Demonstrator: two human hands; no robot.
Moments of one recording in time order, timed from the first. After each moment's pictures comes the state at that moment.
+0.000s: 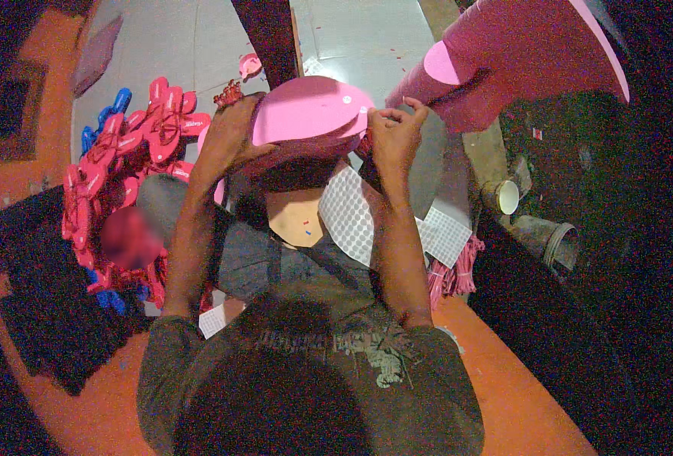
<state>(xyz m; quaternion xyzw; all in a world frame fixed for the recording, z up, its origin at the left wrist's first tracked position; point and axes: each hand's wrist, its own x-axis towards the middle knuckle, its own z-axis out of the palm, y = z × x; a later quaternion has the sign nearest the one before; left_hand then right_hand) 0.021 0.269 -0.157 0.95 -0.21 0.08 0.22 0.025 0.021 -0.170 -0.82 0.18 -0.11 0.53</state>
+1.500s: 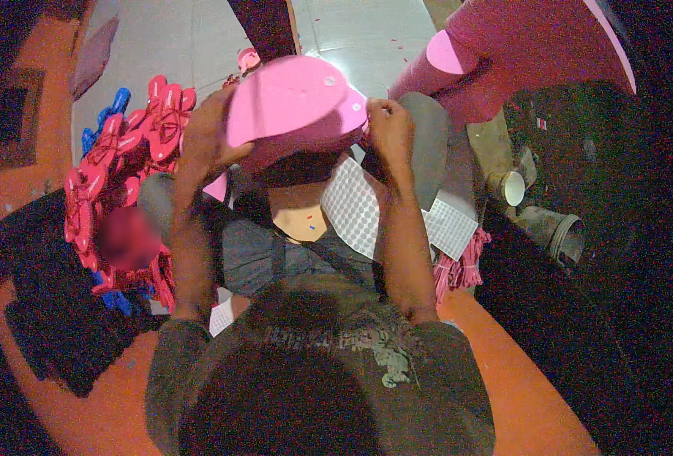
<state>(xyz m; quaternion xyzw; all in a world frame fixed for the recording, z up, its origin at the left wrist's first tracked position) 0.010 0.283 -0.127 0.94 -0.19 0.10 0.27 0.031 0.009 -0.198 -0.82 0.17 0.02 0.55</state>
